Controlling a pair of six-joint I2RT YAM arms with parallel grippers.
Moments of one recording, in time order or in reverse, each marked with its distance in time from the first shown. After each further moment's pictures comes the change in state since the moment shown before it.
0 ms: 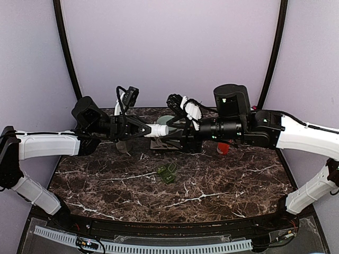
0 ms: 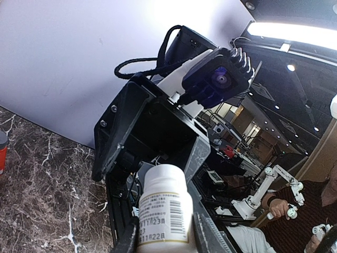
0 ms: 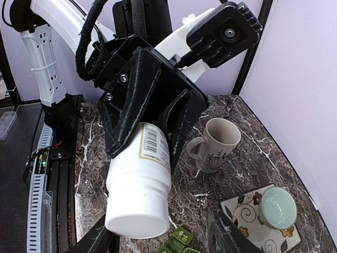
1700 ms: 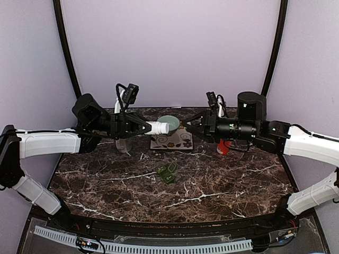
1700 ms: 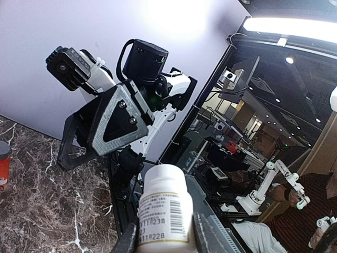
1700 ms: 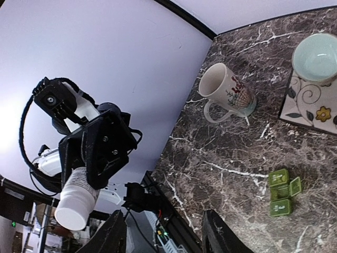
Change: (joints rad) left arm 0.010 0.013 0.035 -0.007 0.010 0.038; right arm -0.200 -0.149 -0.272 0.218 -0.137 1.123
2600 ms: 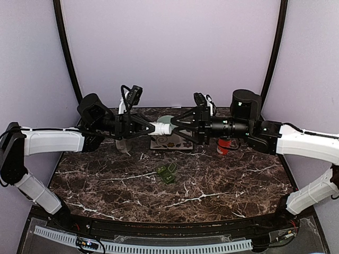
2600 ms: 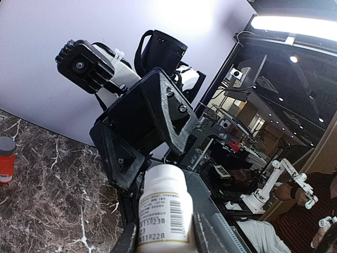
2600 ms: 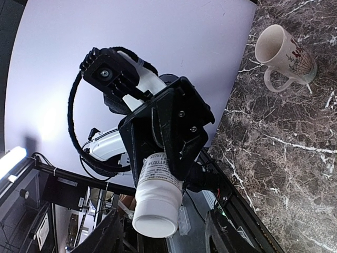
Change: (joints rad) left arm 0.006 0.050 0.022 -0.030 0.002 0.050; right arm 0.033 0.082 0.030 0.180 -0.195 0.256
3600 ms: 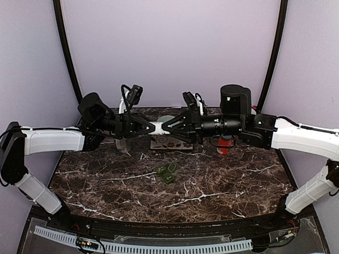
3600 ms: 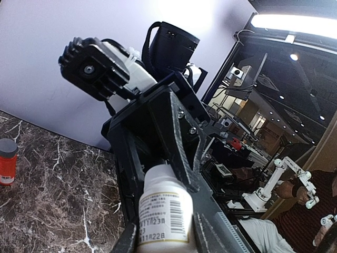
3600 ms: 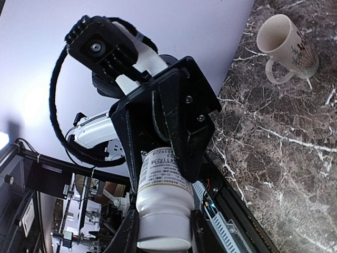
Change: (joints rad) left arm 0.000 0.006 0.012 -0.015 0.006 0.021; right arm 0.053 0.077 0.134 -0.145 -0.008 -0.093
